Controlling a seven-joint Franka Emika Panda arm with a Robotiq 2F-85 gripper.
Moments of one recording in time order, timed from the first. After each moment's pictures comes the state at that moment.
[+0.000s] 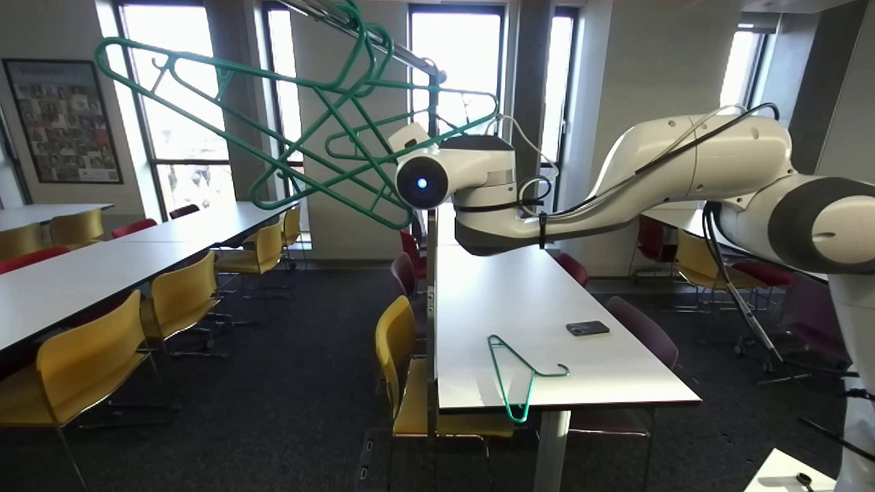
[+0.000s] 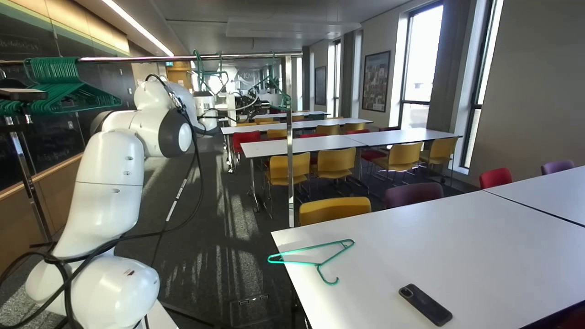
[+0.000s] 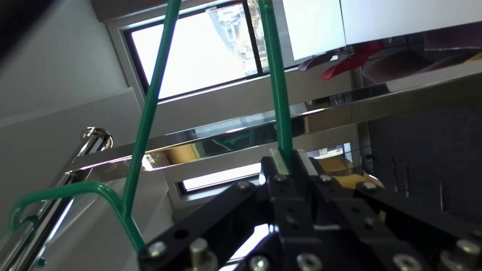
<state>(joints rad) 0.47 0.41 0.26 -1.26 -1.69 1.83 0.36</state>
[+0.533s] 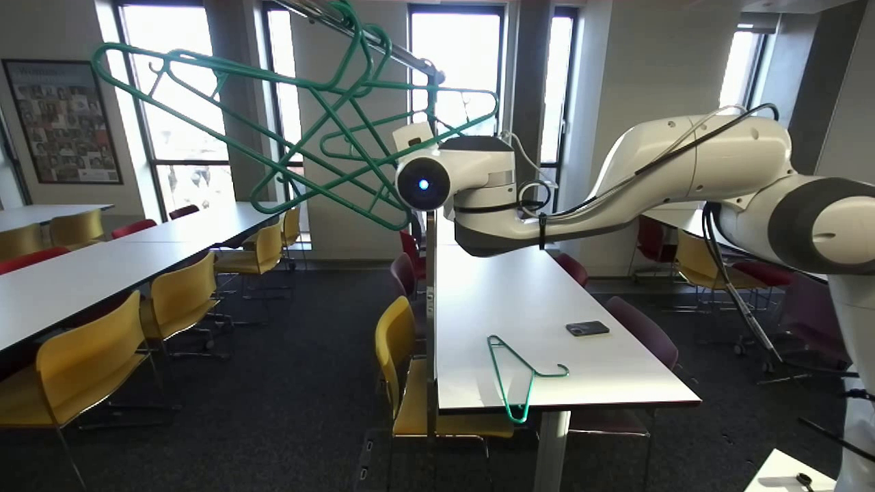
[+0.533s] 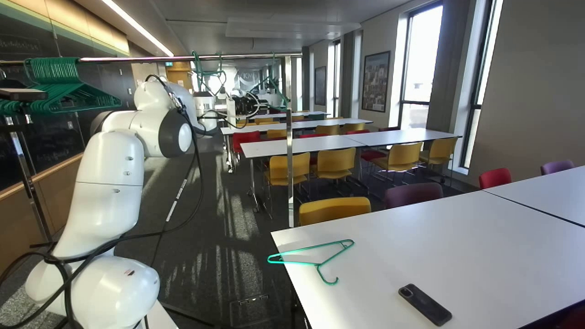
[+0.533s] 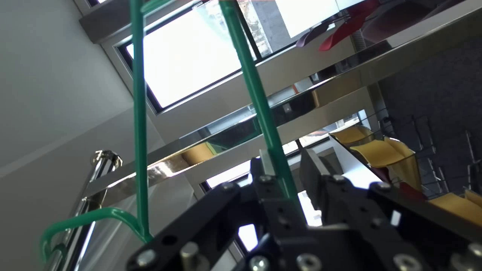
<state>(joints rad) 0.47 0.41 0.26 -1.26 -1.69 1.87 0.57</state>
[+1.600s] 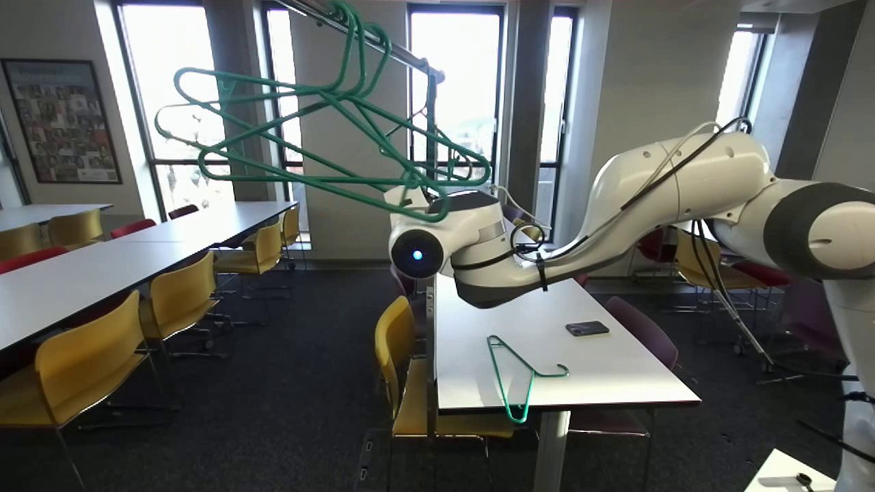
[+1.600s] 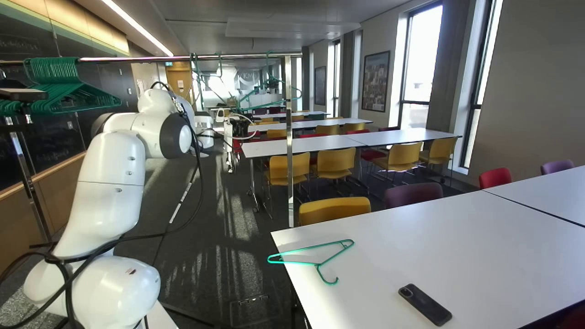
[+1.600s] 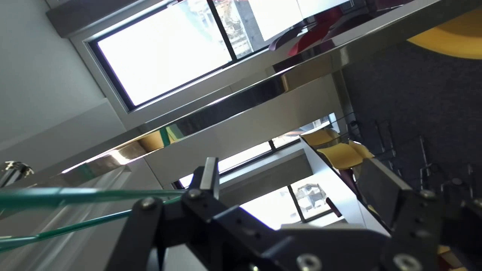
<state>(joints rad) 0.50 0.44 0.26 -1.43 -1.69 1.87 0.70</state>
